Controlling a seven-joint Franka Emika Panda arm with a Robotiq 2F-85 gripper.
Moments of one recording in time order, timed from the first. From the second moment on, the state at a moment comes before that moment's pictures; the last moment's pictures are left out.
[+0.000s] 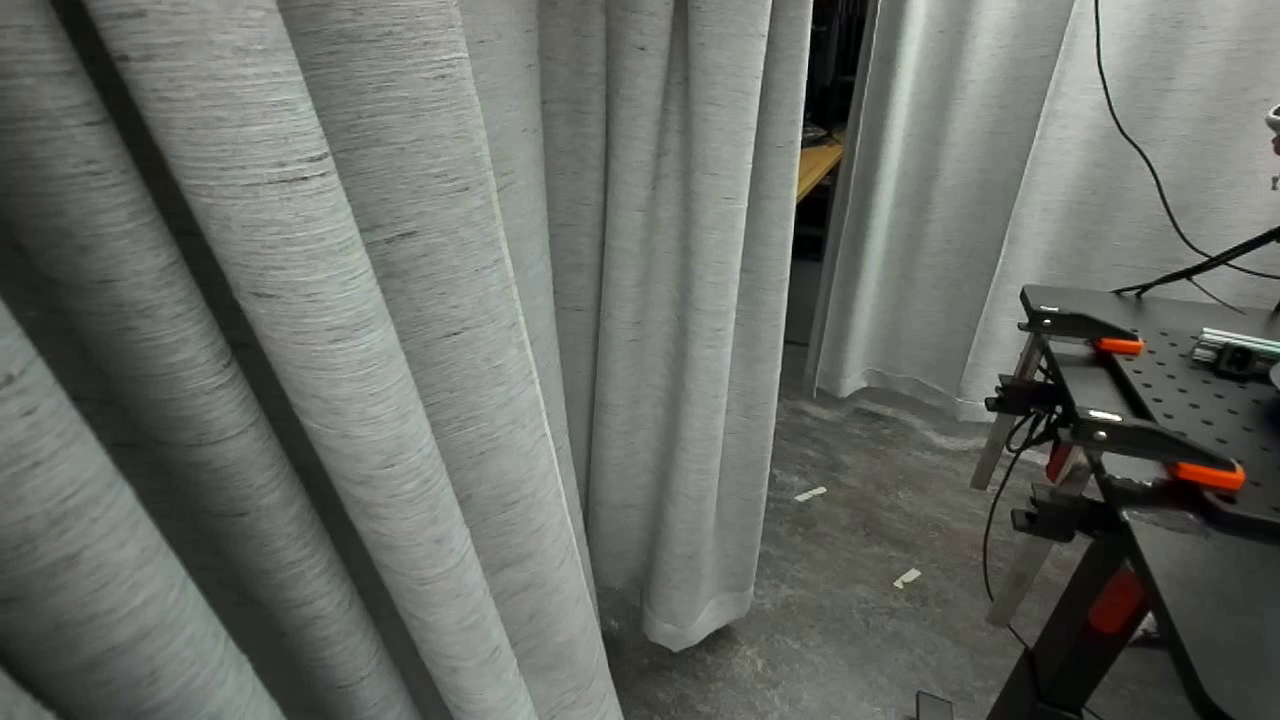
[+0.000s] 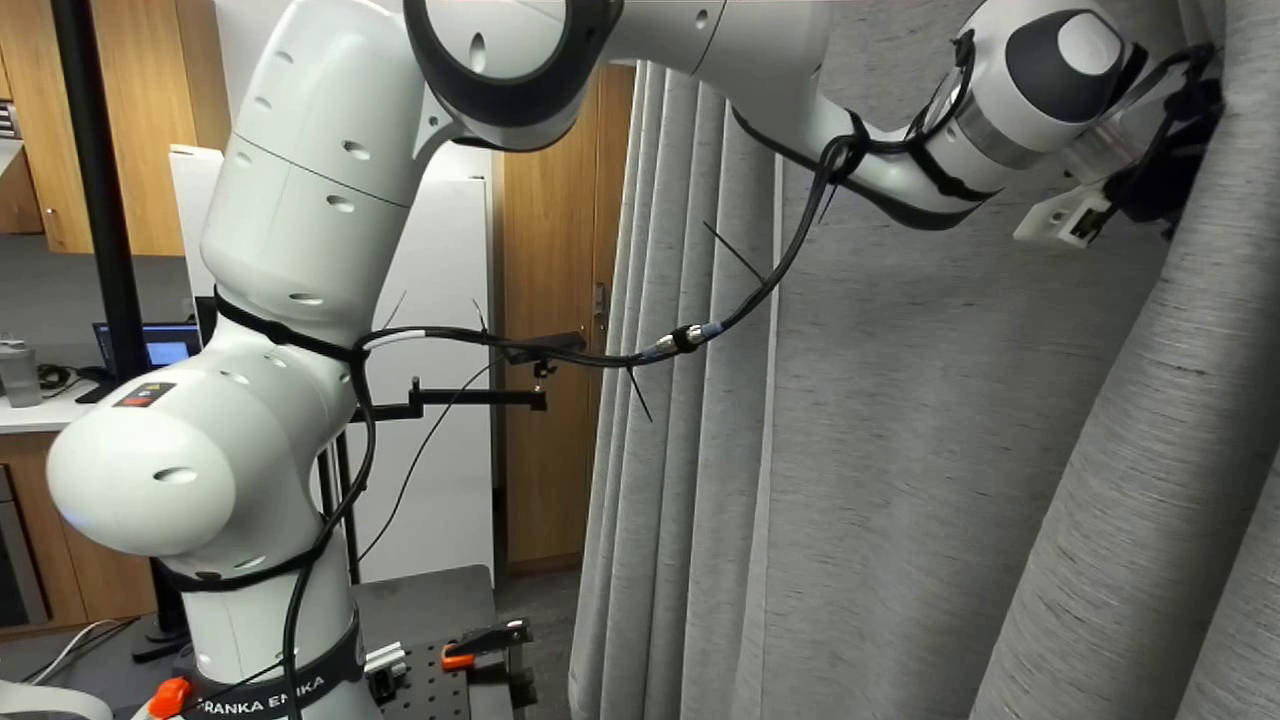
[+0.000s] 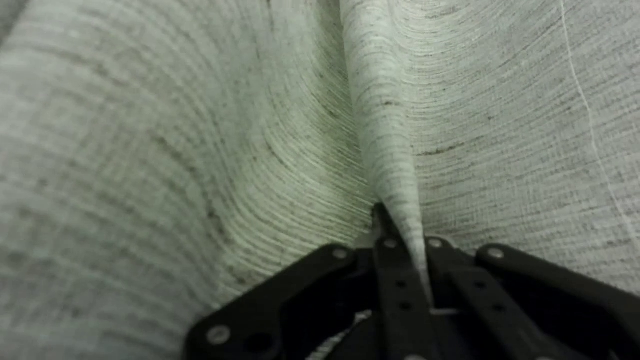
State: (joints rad) arm -0.22 0.38 0.00 -1.38 -0.62 2.48 0.85
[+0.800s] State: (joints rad) arm -0.38 0.42 -0.11 -1.33 -0.61 2.38 0.82
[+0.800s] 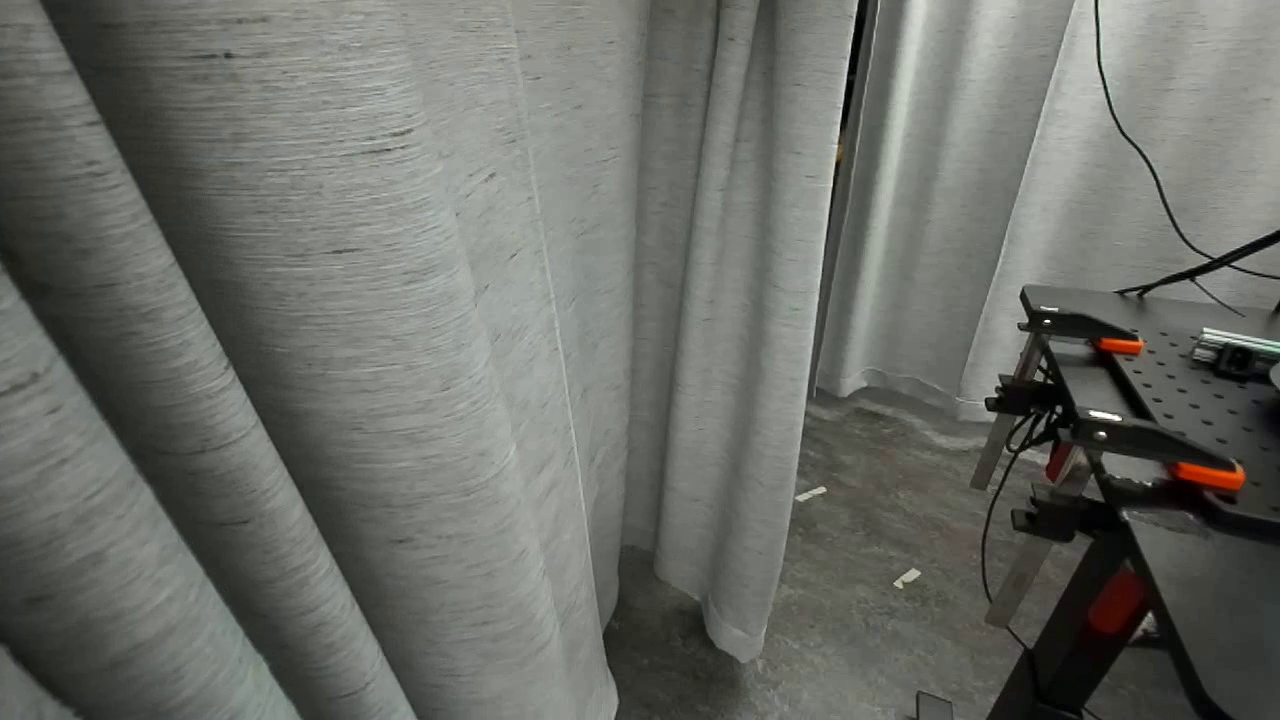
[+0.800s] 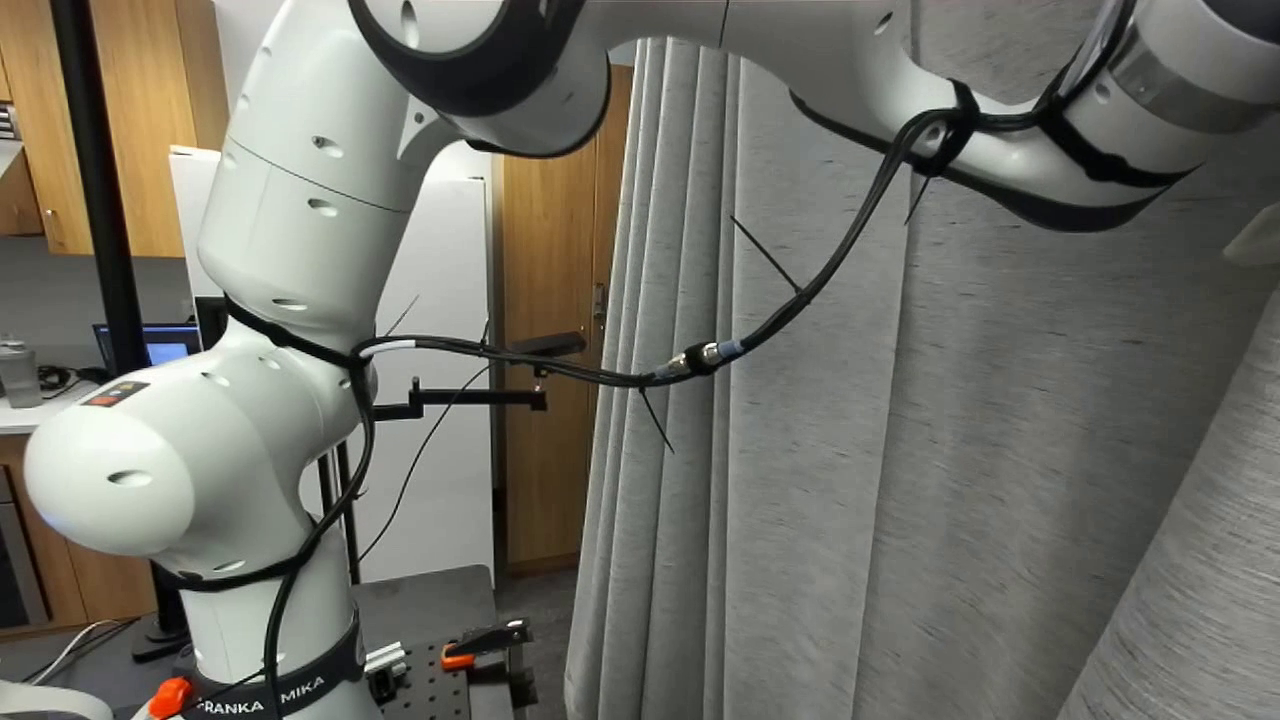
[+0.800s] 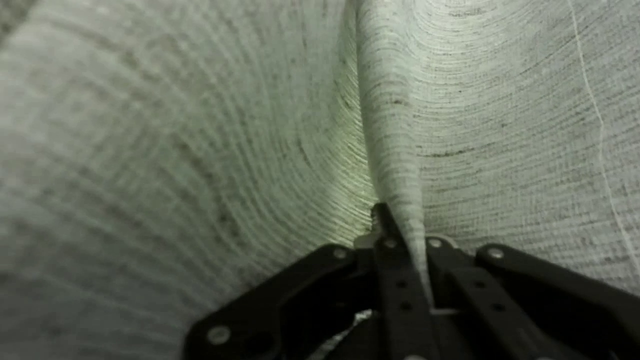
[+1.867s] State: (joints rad) arm -0.50 0.57 -0.16 -1.08 -0.58 2.17 0.77
